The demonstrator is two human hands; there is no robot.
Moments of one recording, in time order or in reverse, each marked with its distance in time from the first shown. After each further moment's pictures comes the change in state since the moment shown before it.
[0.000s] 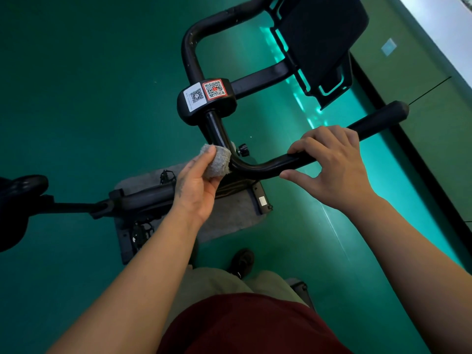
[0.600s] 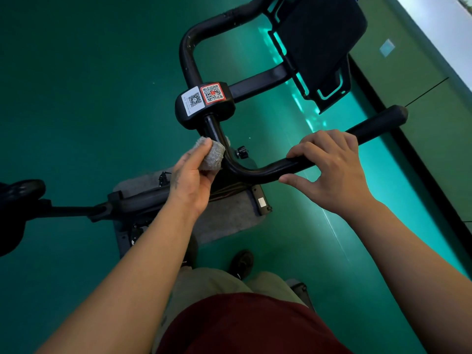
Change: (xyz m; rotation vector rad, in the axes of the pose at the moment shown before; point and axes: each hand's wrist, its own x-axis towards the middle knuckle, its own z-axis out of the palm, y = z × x) left_hand 0.018 0.014 0.010 -0.013 0.040 0.023; right_hand 0.000 0.002 0.002 0.013 0.018 -0.001
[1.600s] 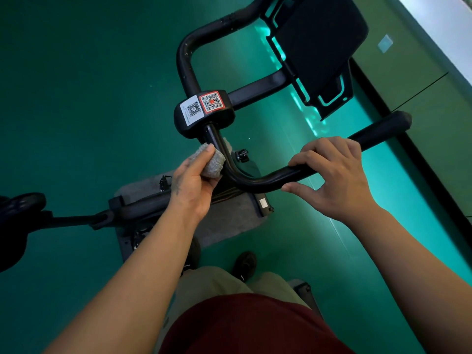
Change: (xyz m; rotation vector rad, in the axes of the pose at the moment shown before) left_hand 0.008 0.008 0.004 0.070 -0.027 -0.024; right_hand 0.003 0.002 0.003 0.004 0.004 0.001
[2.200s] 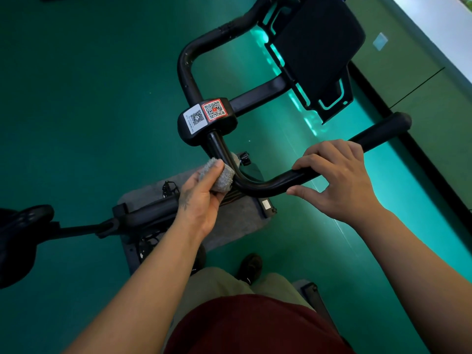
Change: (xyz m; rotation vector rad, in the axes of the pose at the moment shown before) left_hand -0.003 -0.008 -0.013 0.064 -0.053 -0.069; right_hand 0.001 -0.006 -0.003 0.014 -0.010 0.015
